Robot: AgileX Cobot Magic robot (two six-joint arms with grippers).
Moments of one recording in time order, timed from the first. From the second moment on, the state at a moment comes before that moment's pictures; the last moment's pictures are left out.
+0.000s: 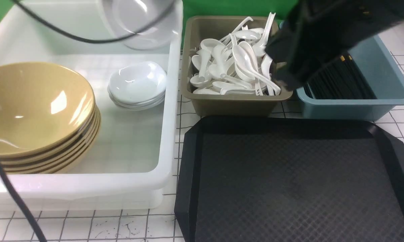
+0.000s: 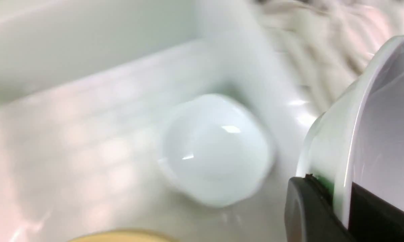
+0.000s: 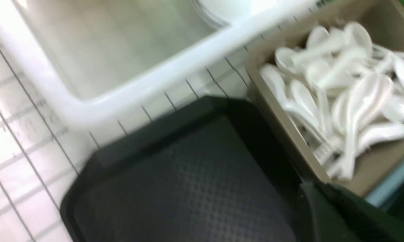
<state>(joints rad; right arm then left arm) 0.77 1.44 -1.67 -0.13 1.13 -0.19 -0.17 1.78 -2.08 -0.06 1.26 0.12</state>
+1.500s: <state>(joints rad) 0.77 1.50 -1.67 -0.17 1.21 -0.24 -0.01 1.87 -2.19 -0.11 1.25 0.20</state>
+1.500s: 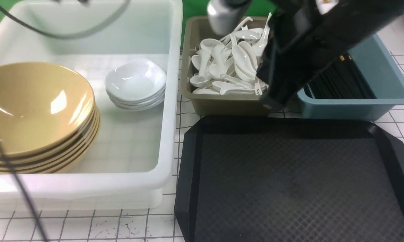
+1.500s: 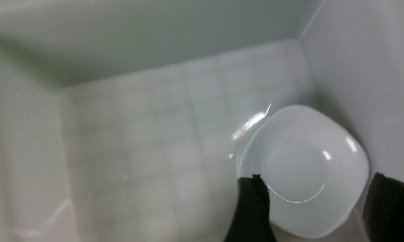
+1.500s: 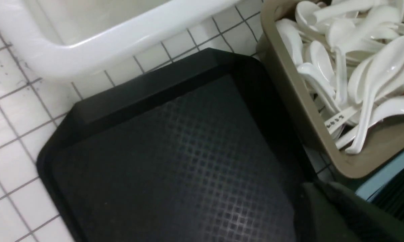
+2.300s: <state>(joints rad) 0.77 0.76 -0.81 -0.10 0.46 -0.10 -0.01 0.37 -0.68 -0.04 0.94 0.23</state>
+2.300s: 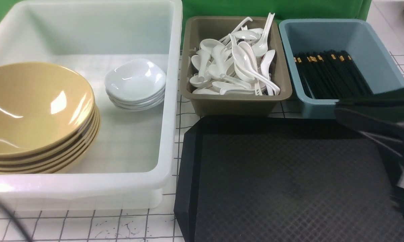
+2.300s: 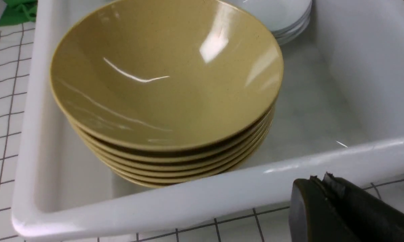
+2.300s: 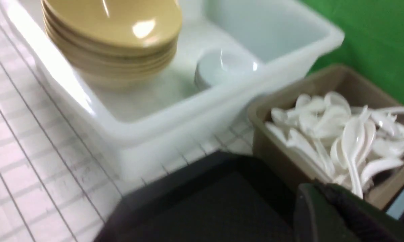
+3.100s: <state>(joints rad) 0.77 0.65 -0.72 -0.09 0.28 -0.10 -0.01 0.00 -0.46 -0.01 0.89 0.23</state>
